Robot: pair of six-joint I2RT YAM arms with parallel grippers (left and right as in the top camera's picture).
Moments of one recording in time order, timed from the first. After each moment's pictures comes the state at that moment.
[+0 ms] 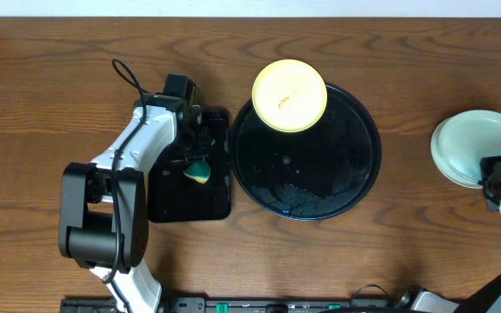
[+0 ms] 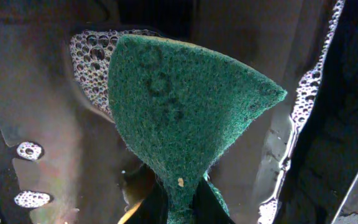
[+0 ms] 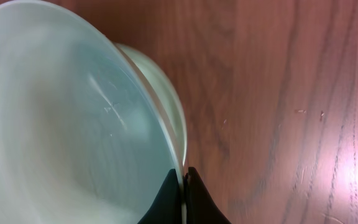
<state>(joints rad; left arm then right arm) -0.15 1.88 1.25 -0.87 0.14 -0.24 -0.55 1.41 0.91 -0.59 0.24 1.00</state>
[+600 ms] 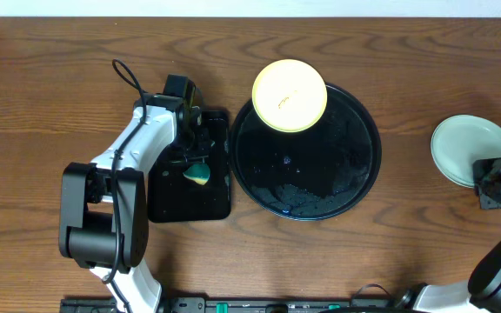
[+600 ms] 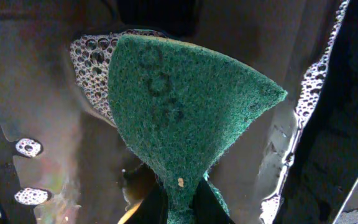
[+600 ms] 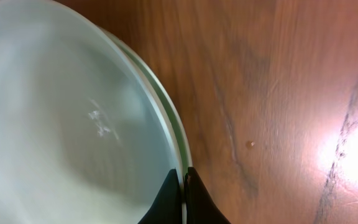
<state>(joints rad) -0.15 1.88 1.25 -0.89 0.14 -0.24 -0.59 1.66 0.90 -0.43 0.12 0.93</state>
